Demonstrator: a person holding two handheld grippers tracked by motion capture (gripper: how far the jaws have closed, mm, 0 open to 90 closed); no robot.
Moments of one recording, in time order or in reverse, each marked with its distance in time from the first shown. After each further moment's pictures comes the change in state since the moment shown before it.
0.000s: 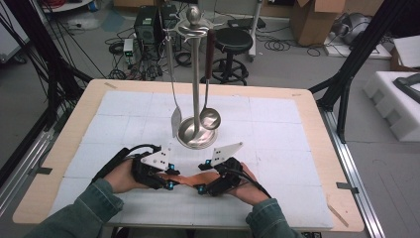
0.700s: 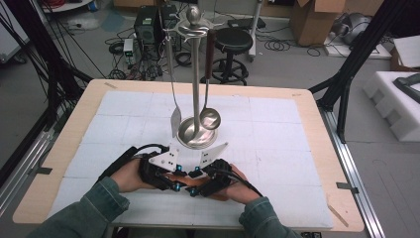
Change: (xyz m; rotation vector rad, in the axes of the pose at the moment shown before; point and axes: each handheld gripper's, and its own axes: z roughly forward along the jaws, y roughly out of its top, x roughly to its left) left arm -0.004 0.019 0.005 -0.010 -0.032 0.030; right arm -0.003 0.004 0.028 0.060 0.093 -0.015
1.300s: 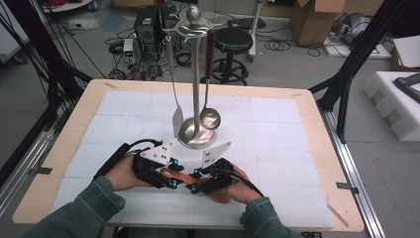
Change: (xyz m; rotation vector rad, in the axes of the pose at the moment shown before) left arm 0.004 -0.003 -0.020 -0.064 0.028 -0.054; right arm 0.003 0.003 -0.009 -0.034 0.012 -0.034
